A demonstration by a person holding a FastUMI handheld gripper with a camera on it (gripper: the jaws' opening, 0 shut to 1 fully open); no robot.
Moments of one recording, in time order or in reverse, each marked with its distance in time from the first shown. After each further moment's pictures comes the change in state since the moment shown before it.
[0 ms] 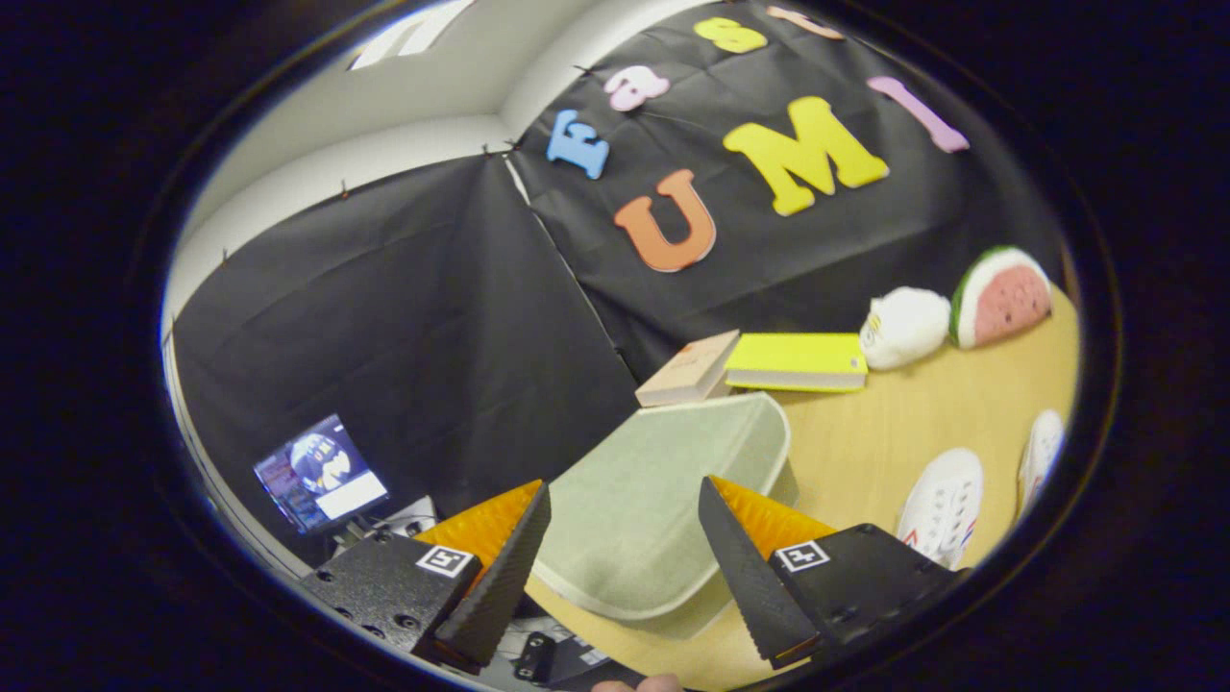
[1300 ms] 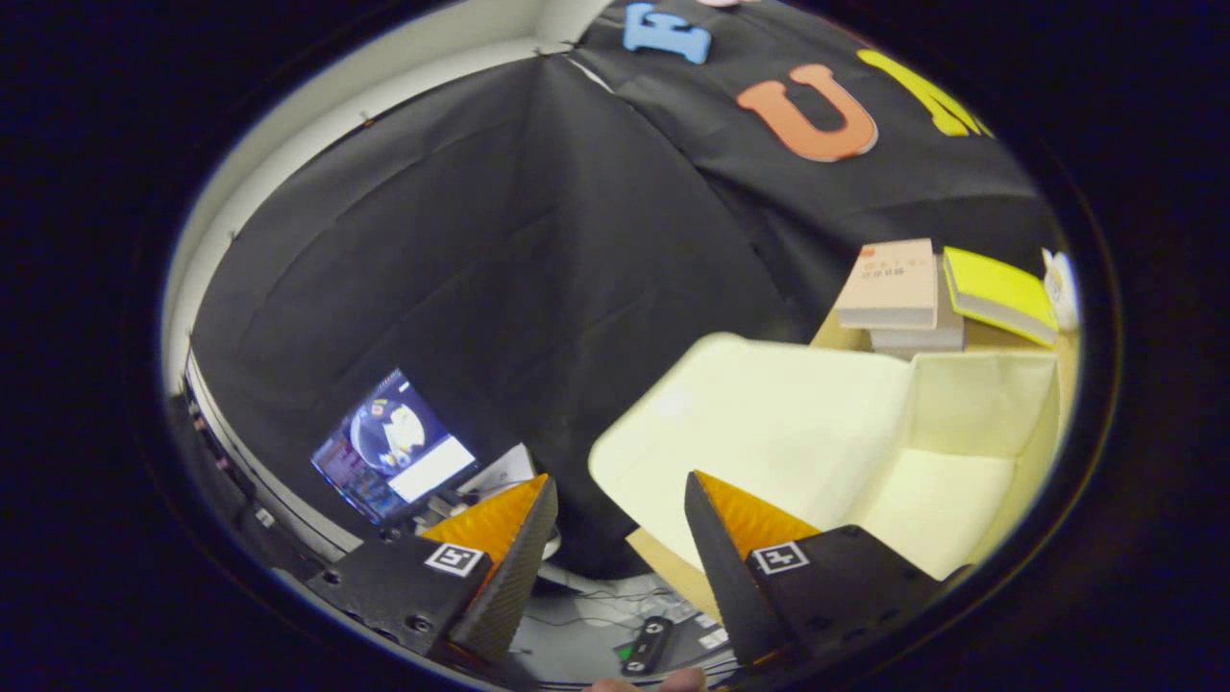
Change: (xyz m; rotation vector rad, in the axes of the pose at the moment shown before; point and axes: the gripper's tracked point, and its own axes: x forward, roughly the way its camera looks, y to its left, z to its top) arm 0.165 0.213 -0.028 -0.378 0.206 0.049
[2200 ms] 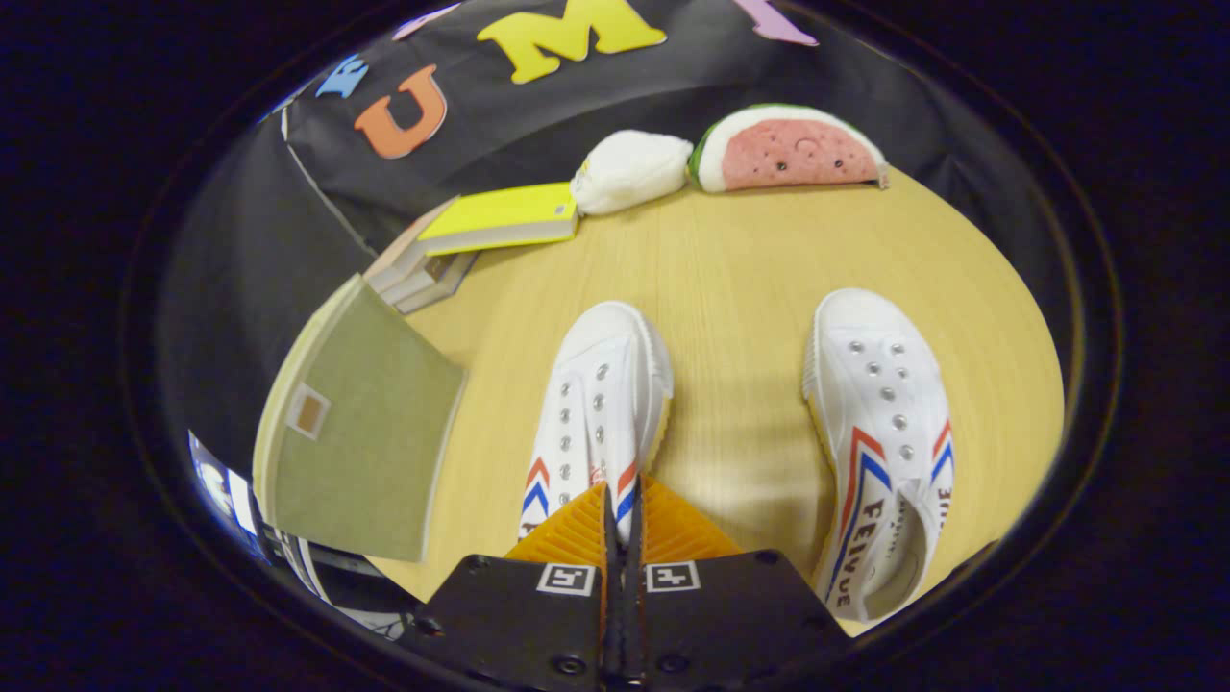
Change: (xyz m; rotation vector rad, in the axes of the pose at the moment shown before) arm -0.236 -0.388 -0.175 0.565 0.149 -0.573
